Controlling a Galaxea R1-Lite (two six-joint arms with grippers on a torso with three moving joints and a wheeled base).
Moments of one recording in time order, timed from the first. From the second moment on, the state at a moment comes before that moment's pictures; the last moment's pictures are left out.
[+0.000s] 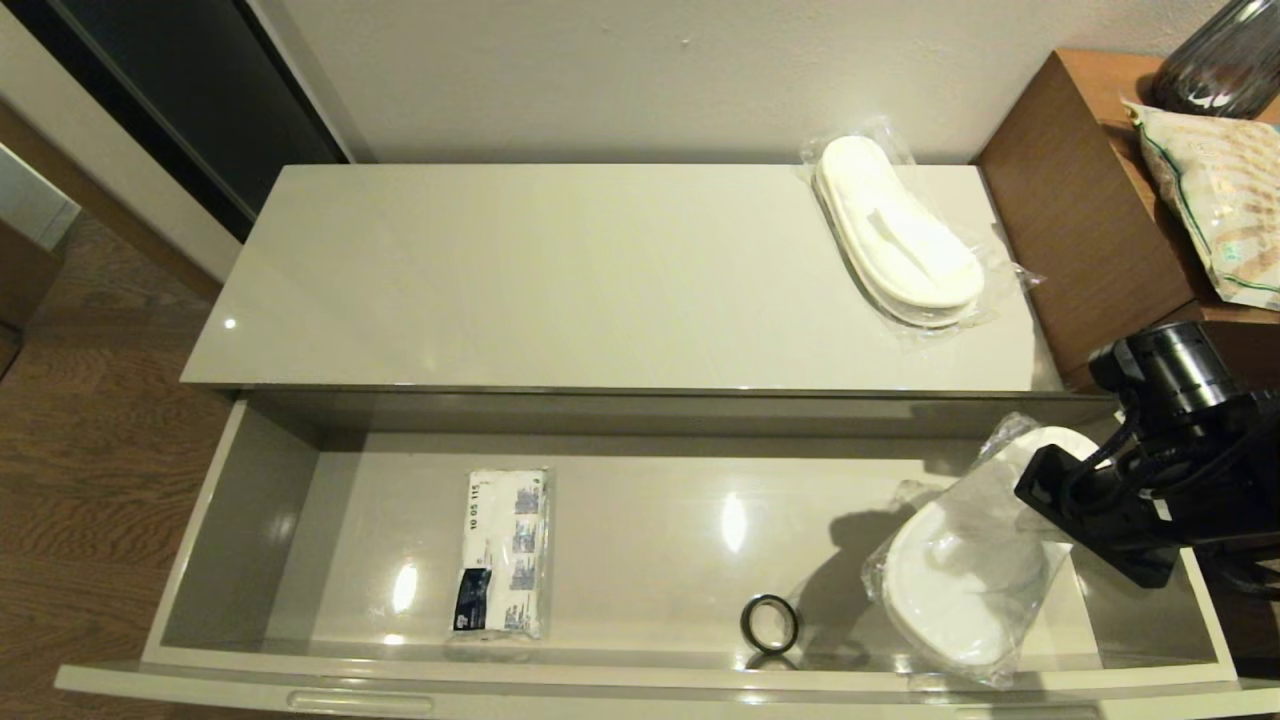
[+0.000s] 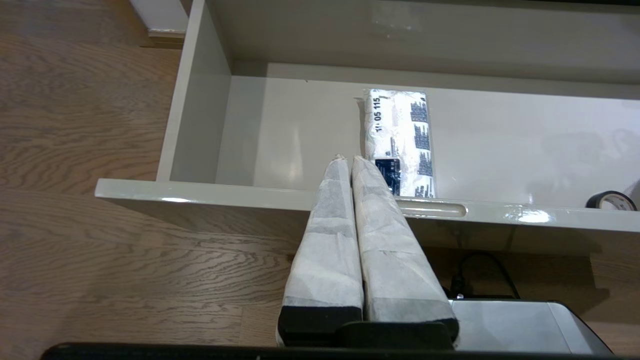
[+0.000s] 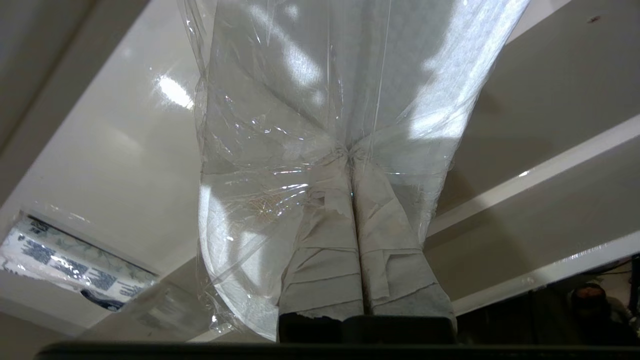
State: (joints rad) left arm -0.01 0.00 0.00 0.00 0.01 -0.02; right arm 0.14 1.62 -0.88 0.21 -0.11 0.84
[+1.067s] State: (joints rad) left arm -0.01 0.00 0.00 0.00 0.01 -0.02; right arm 0.35 1.39 -0.94 0.50 -0.14 0.89
